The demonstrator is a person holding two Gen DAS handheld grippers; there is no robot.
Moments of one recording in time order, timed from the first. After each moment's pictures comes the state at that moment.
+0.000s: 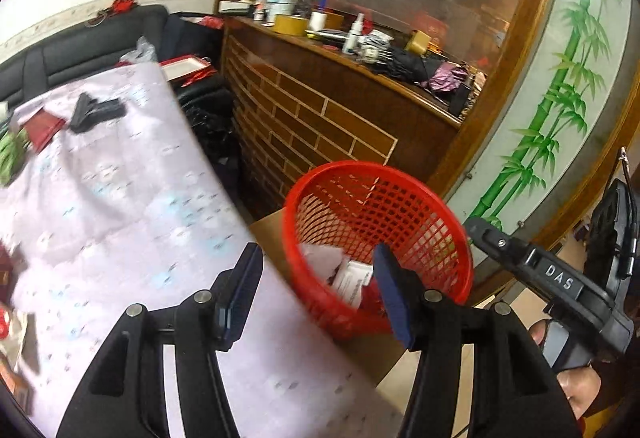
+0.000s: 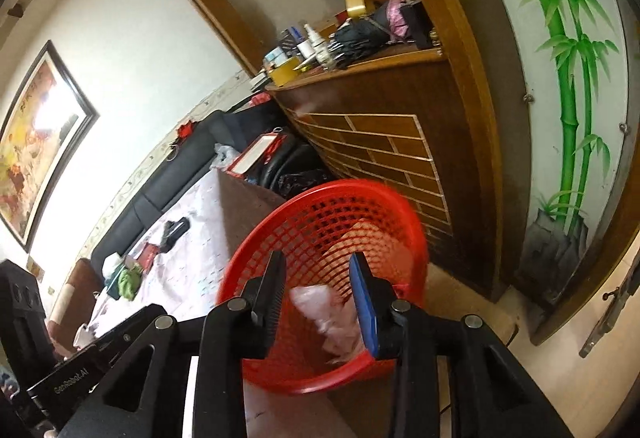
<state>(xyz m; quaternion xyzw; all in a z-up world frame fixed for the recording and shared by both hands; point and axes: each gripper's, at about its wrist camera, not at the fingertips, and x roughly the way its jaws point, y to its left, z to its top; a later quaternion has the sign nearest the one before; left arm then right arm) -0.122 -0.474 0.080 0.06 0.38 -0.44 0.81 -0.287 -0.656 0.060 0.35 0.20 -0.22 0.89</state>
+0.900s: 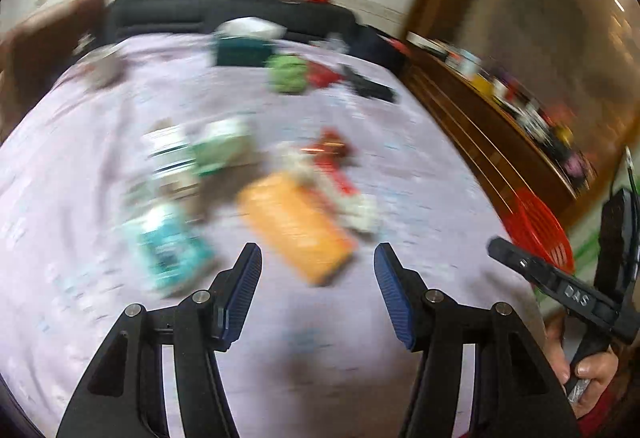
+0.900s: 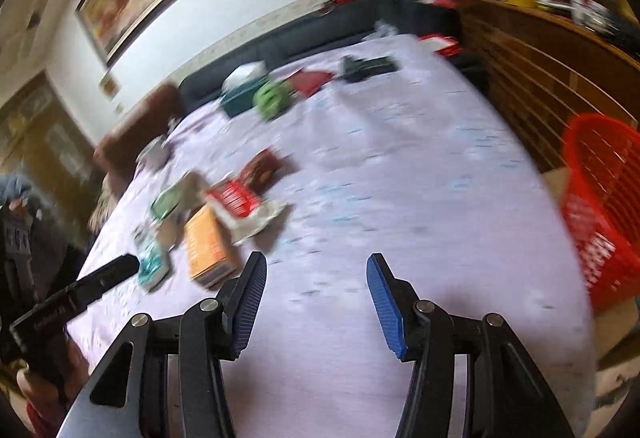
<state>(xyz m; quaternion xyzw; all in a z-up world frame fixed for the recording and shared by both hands) -0.088 -0.117 0.068 -0.07 0.40 -0.20 0.89 -0.143 -0.386 0.052 0.19 0.36 0.04 0.91</state>
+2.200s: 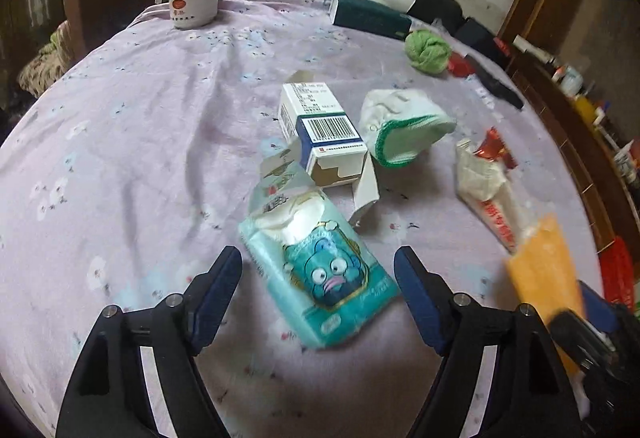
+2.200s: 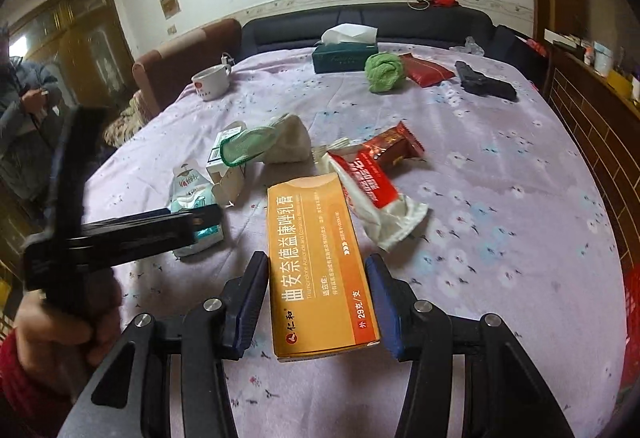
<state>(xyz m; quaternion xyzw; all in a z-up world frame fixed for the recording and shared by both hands) -0.015 -0.071 0.008 -0.07 0.46 -0.06 0.88 -0.094 -0.268 0.043 0.05 0.38 0.11 0.92</state>
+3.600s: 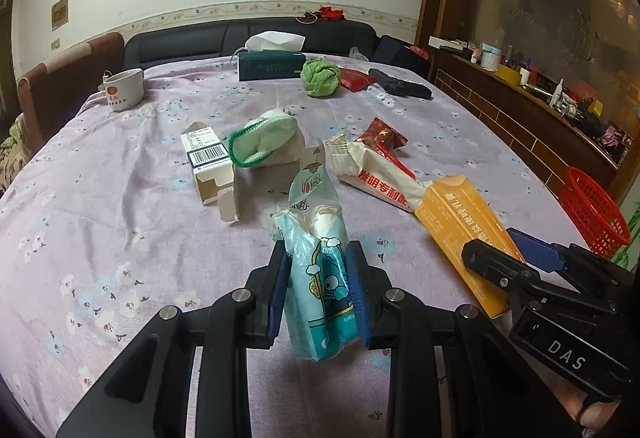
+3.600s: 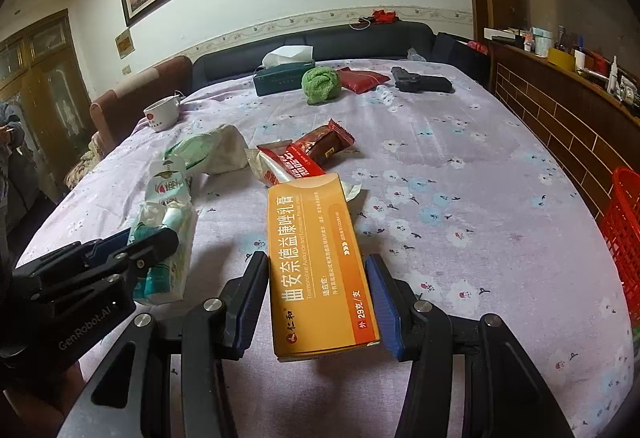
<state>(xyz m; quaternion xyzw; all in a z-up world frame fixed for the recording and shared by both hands) -0.093 -0.124 0.026 0.01 0.34 -0.17 0.92 -0.123 -0.291 0.018 0.07 0.33 0.02 0.94</state>
